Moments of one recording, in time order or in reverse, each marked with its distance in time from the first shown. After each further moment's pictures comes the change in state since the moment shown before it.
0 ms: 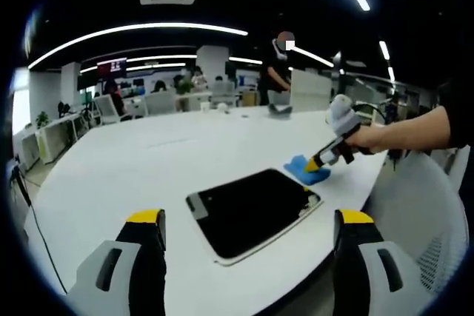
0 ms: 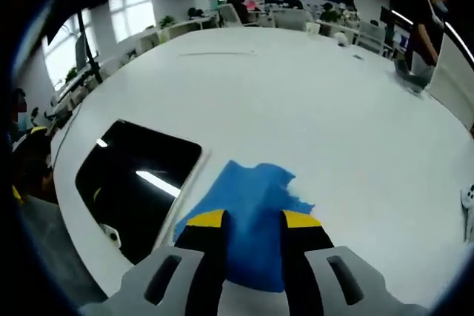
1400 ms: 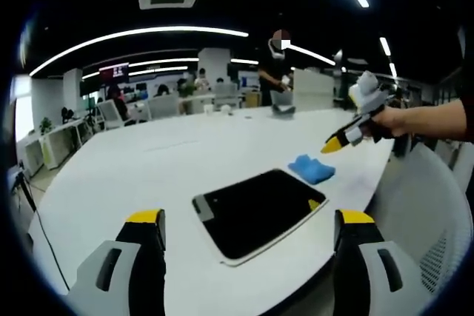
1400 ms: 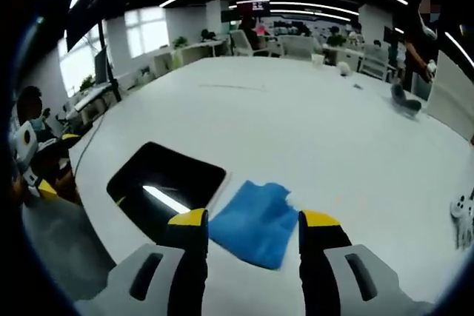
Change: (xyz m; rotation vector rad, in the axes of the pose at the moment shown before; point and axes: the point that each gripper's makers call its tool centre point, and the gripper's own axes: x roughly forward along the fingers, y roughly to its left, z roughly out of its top) left arm -0.001 0.004 0.001 0.031 -0.008 0.029; right arm -0.055 0.005 0.024 -0.031 -0.147 0.044
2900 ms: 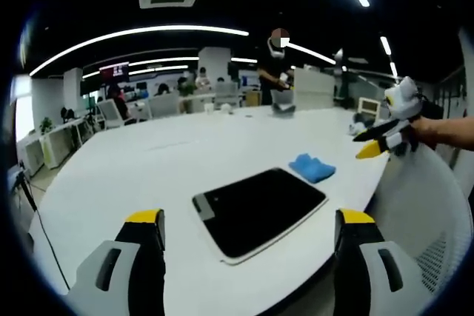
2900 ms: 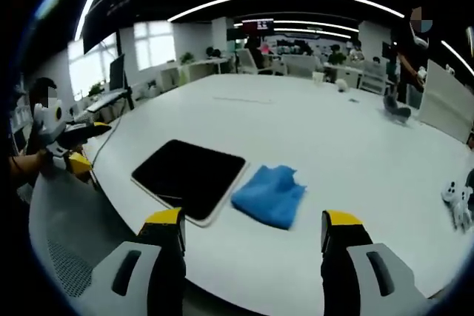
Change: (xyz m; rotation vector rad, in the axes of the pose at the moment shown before) left arm -0.001 0.000 -0.002 -0.001 0.009 0.001; right arm -0.064 0.017 -0.026 -0.022 -0.125 0.011
